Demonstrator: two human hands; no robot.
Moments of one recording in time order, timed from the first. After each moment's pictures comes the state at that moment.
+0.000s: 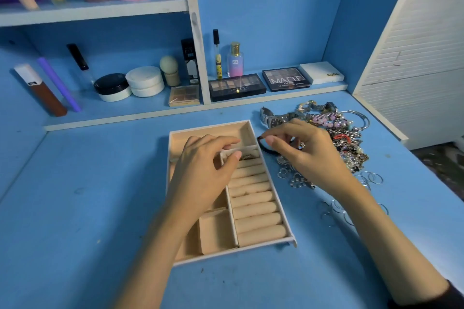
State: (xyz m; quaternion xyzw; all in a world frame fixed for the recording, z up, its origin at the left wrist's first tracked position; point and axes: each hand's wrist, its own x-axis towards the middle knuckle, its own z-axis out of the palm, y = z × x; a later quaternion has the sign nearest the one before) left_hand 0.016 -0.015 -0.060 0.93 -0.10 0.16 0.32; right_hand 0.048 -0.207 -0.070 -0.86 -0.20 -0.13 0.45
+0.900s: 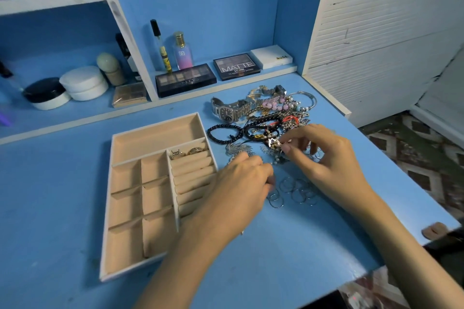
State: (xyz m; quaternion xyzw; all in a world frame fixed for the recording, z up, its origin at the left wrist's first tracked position) left_hand -0.005 -0.123 -0.072 0.93 -0.32 0.00 0.18; right_hand -0.007 -0.291 -0.085 -0.87 -0.11 -0.21 0.43
